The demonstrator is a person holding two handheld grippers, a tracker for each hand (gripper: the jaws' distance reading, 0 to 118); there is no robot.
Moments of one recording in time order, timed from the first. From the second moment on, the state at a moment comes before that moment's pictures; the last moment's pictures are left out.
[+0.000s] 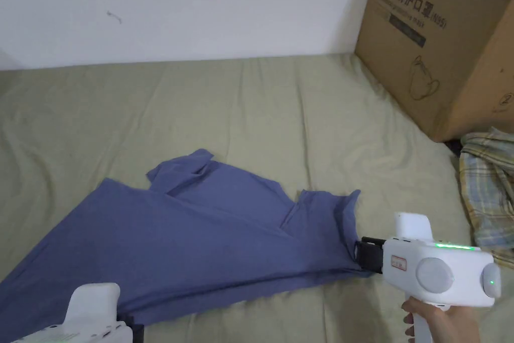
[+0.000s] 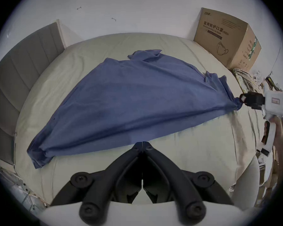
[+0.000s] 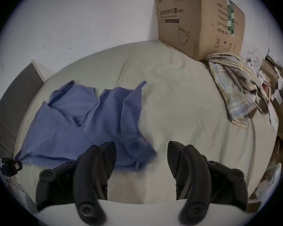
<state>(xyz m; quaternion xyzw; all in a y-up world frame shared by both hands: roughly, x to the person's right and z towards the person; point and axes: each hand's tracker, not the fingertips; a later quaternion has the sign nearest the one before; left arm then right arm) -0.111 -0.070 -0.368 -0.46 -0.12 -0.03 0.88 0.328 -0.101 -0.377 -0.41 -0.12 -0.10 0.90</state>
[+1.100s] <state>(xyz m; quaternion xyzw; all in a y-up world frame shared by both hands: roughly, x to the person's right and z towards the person) -0.141 -0.053 -0.581 -0.44 -0.09 0.00 0.89 0.309 -0.103 -0.409 -0.45 -0.10 -0.08 0.88</state>
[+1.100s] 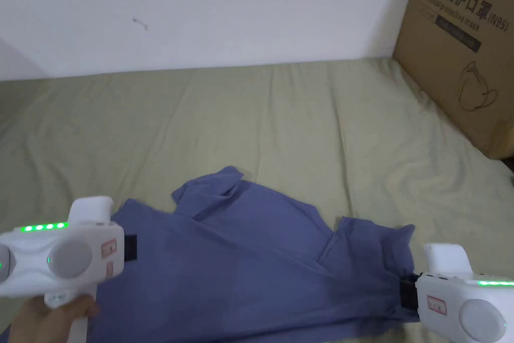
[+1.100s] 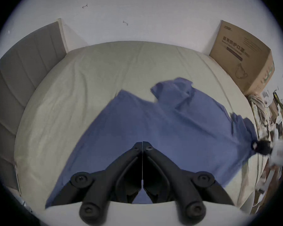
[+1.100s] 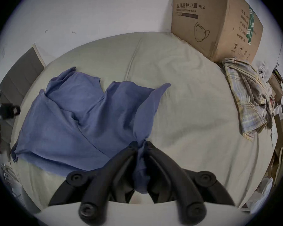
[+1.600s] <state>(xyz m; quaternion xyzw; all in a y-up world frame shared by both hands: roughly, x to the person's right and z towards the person) -0.138 -0.142 -0.721 -0.52 -0.05 0.02 0.85 0.311 -0.117 -0.416 -0.47 -0.11 -0.08 0.87</state>
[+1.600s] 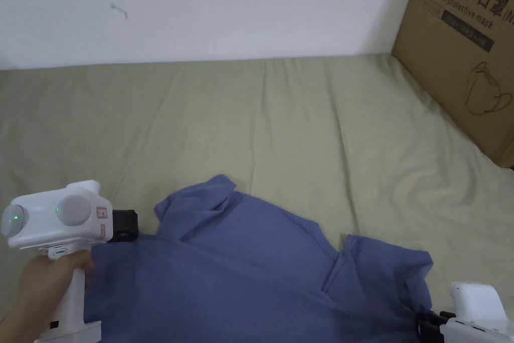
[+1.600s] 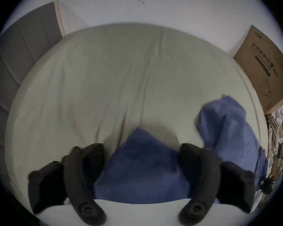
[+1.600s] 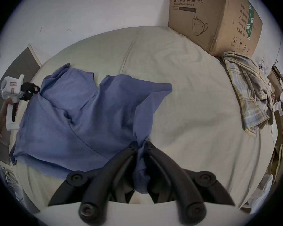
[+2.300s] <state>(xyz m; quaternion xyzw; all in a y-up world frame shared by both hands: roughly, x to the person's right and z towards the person) -0.155 0.022 -0.643 -0.38 -0.05 -0.07 0.92 0.305 -0.026 -0.432 -0.39 -0.08 -0.11 0.91</state>
